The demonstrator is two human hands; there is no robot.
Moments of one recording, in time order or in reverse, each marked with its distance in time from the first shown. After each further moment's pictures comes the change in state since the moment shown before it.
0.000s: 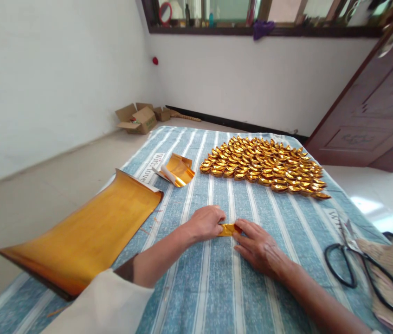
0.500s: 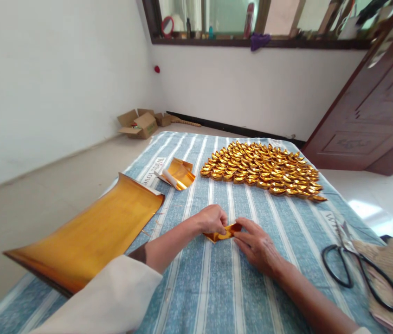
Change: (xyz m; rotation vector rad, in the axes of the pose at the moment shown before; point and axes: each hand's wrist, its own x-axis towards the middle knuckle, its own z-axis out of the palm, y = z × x) left_hand 0.019 -0.003 -0.004 -0.466 -0.187 -0.217; right_hand 0.007 -0.001 0.010 0.181 0.192 0.140
